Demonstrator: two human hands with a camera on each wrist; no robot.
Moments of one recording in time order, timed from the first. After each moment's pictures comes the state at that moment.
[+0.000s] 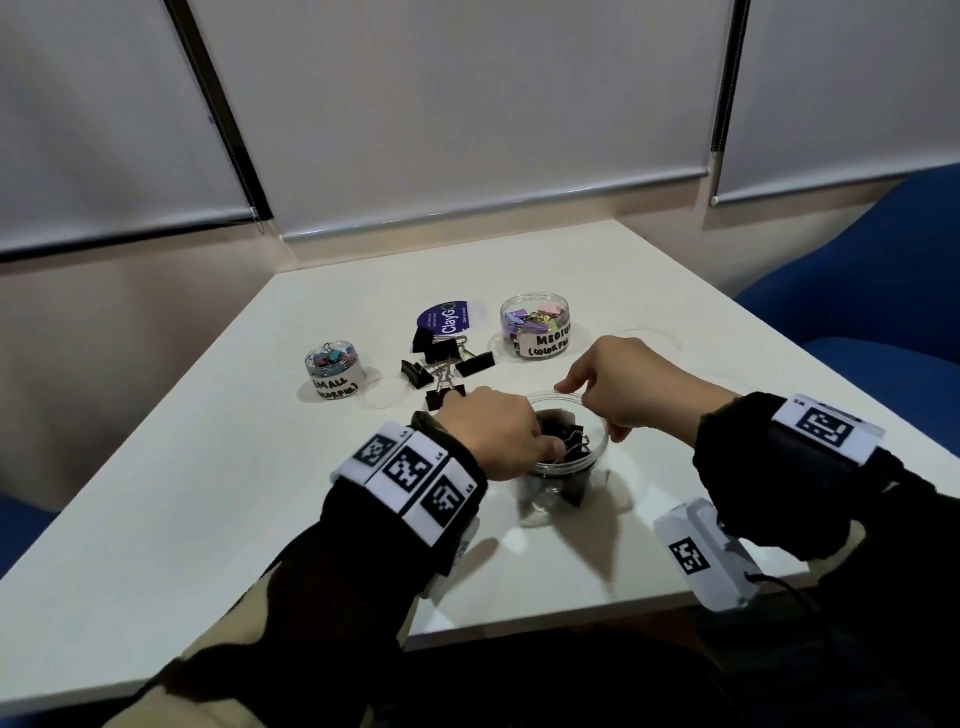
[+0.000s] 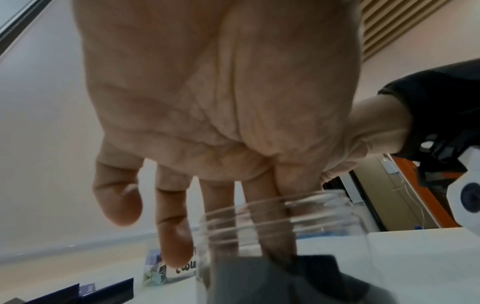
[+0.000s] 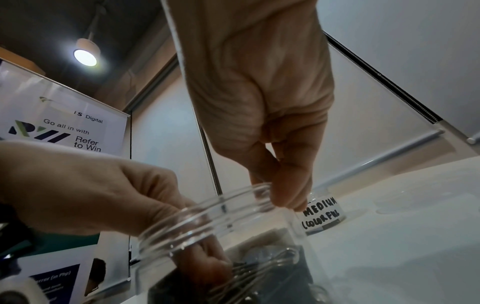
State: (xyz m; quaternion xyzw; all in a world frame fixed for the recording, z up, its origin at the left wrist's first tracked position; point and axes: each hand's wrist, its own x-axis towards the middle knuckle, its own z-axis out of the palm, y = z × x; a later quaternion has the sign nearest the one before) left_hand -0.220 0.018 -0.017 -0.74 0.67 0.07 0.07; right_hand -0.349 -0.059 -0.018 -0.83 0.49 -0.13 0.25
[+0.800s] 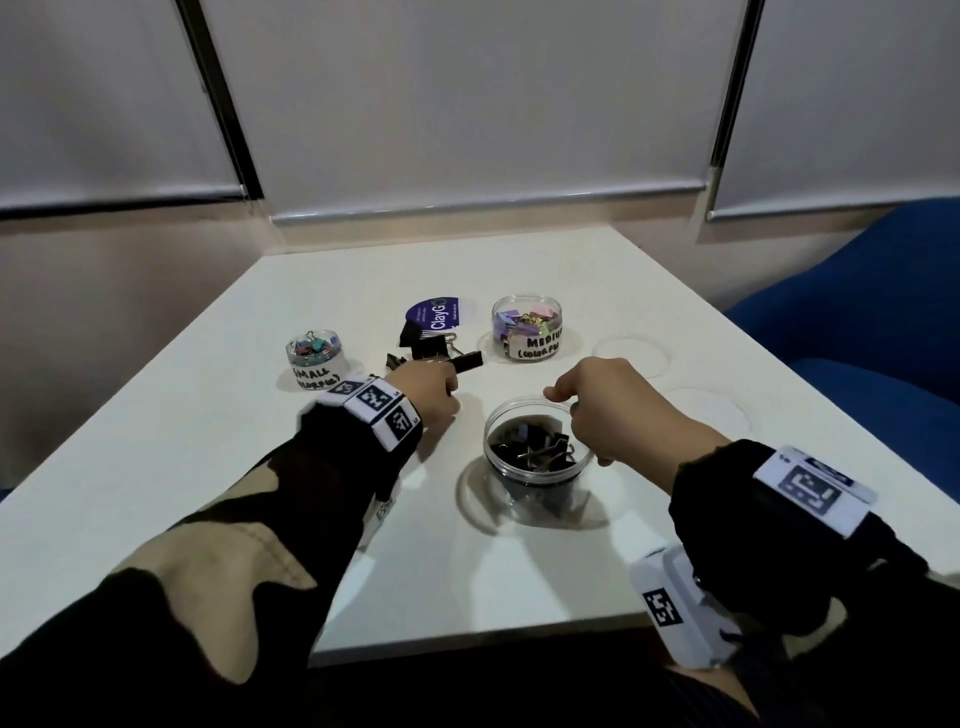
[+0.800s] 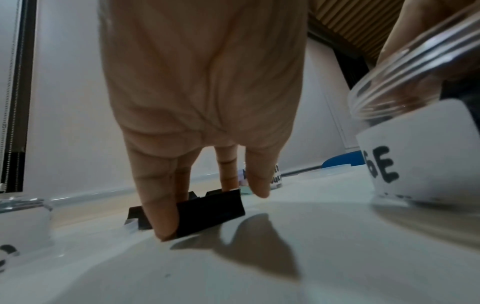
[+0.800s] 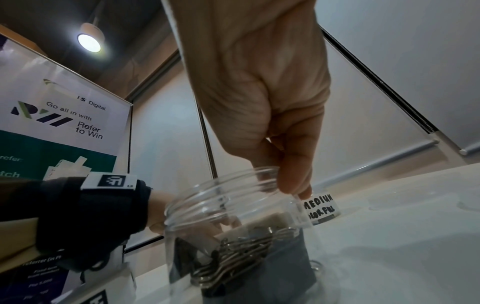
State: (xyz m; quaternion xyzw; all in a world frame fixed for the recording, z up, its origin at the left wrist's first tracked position) left_hand -0.134 -0.038 -0.047 -0.79 0.61 0.07 -0.01; right_hand -0.347 -0.039 -0.021 -0.84 0.49 -0.14 0.20
